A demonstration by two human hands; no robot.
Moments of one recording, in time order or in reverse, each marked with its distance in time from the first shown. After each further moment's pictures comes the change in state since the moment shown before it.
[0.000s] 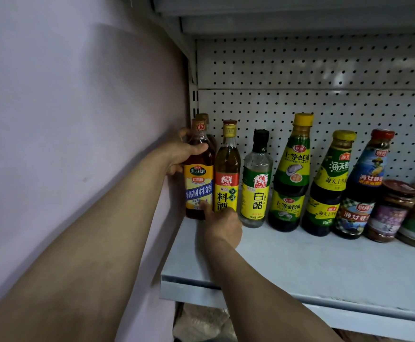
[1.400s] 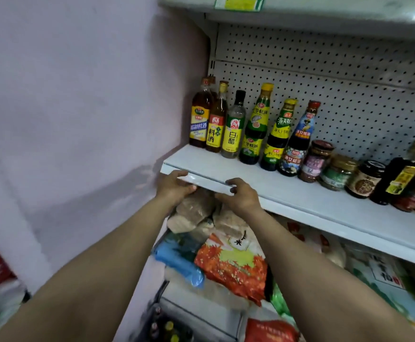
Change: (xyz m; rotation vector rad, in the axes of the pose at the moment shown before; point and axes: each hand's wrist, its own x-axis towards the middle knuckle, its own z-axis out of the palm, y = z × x) left_hand -0.328 -0.111 0.154 -0.030 0.420 -0.092; right_hand -0.091 0.129 -0.259 -0.255 -0.584 -0.476
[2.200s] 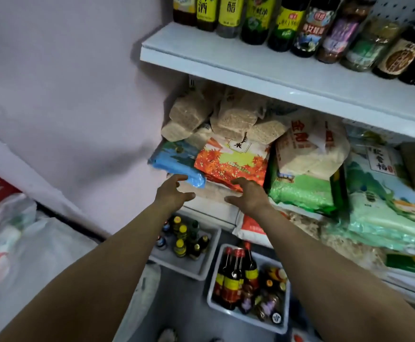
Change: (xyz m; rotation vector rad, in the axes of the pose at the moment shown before) left_hand -0.141 -0.195 0.033 0.254 -0.251 -0.357; right_hand -0.151 0.164 0.094 -0.285 -0.313 0.210
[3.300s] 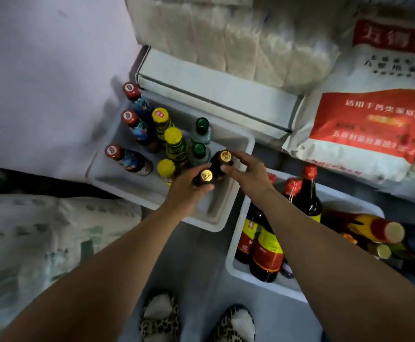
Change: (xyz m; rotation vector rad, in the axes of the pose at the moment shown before) left_hand 0.202 -0.490 0.281 0.014 -0.250 -0.045; right_hand 0.204 0.285 0.518 0.646 -0.067 0.171
